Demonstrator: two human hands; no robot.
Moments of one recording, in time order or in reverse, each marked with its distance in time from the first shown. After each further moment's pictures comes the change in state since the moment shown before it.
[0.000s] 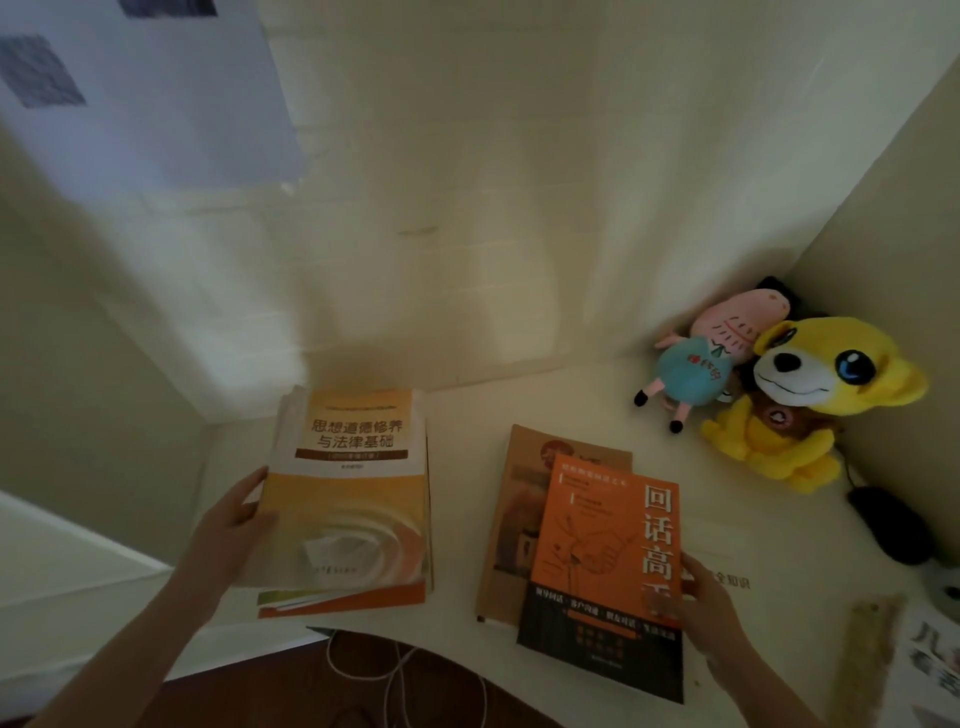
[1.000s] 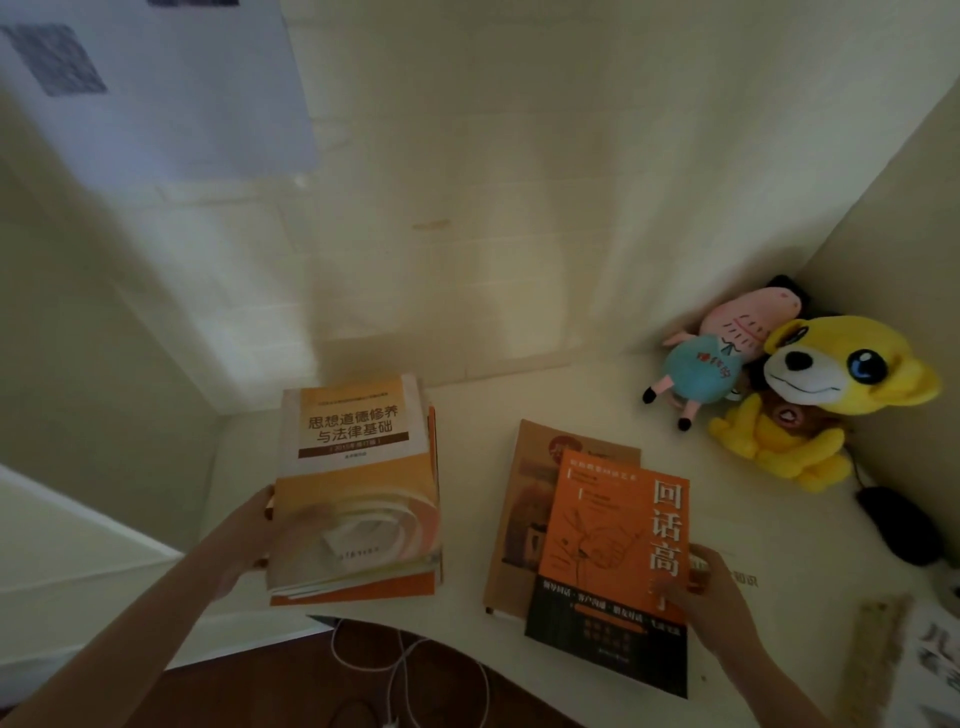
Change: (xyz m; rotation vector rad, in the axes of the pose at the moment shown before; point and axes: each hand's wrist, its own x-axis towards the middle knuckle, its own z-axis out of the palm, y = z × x) left_hand 0.005 0.005 -0.001 0.094 -0.217 -0.278; right_hand 0.010 0.007 0.004 -0.248 0.154 -0.031
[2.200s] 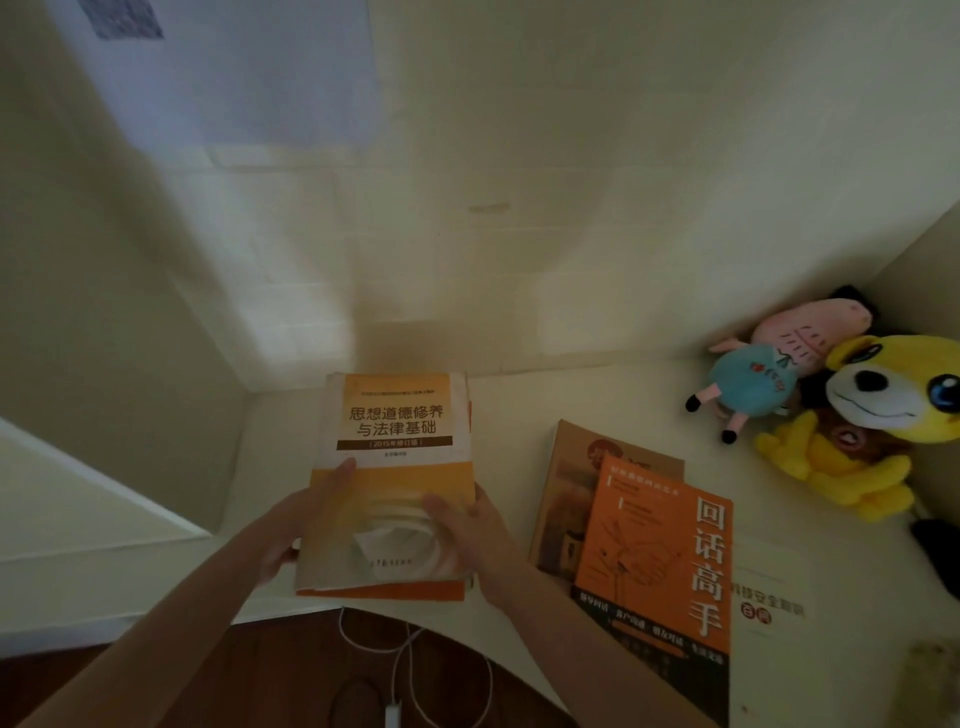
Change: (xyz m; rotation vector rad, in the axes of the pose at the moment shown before) left_hand 0.023 -0.011 -0.001 -0.170 -0.077 -0.098; right_hand -0.066 -0.154 0.198 0.386 -0.714 0.024
